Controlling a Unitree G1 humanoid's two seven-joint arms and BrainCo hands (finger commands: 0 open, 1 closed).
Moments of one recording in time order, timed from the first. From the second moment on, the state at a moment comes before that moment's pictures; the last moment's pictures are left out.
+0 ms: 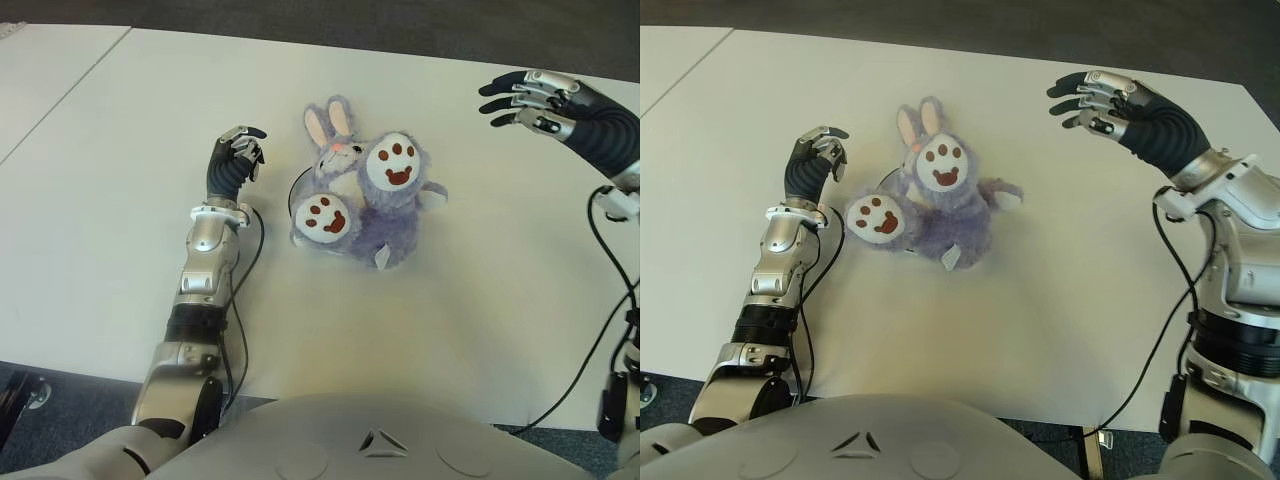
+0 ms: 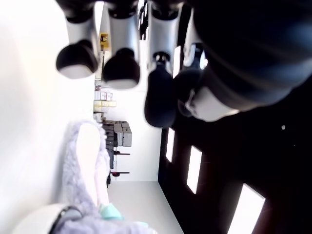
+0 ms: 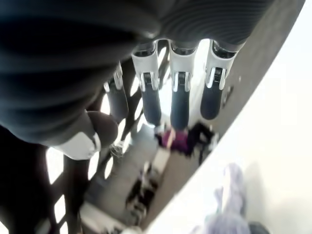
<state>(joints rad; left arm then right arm) -0.23 0.05 0.06 0.21 -0.15 -0.15 -0.03 -0.34 -0.68 -0.30 -0.18 0.29 0.30 0.53</state>
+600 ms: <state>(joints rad) -0.22 0.04 0.06 0.24 -0.16 -0.15 -0.03 -0.45 -0.34 -0.26 0.23 0.11 0.17 0.03</state>
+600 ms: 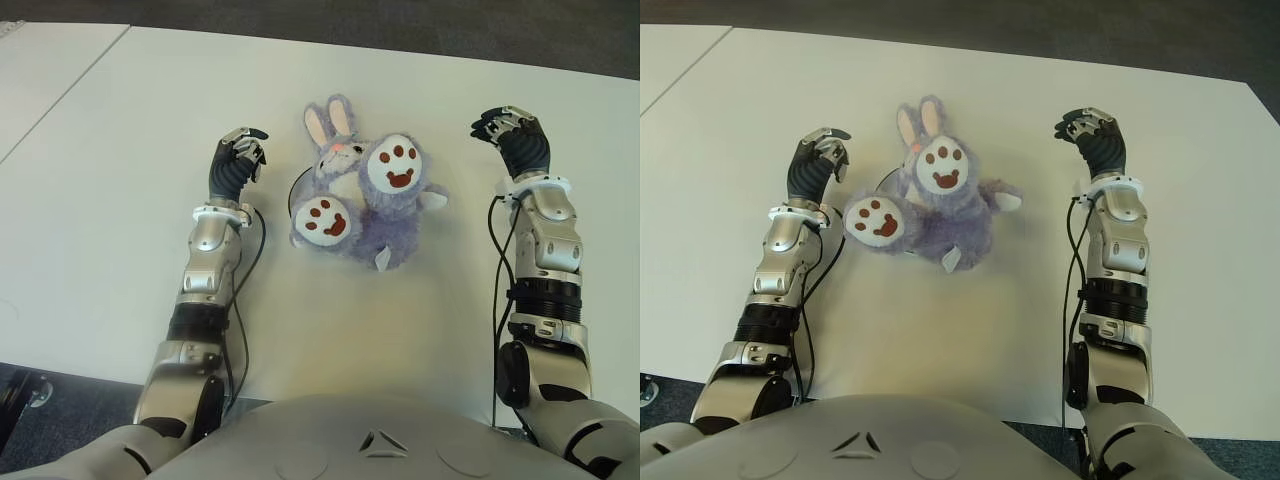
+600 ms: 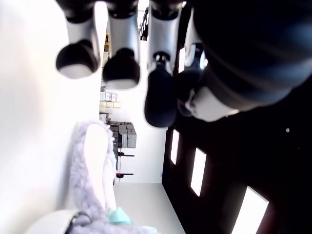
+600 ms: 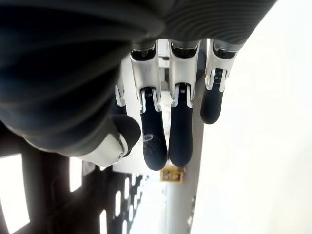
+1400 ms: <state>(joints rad) -0.24 0.04 0.07 0.28 -0.16 -0.16 -0.03 -0.63 -0.26 -0.25 0.62 0.05 -0.13 -0.14</state>
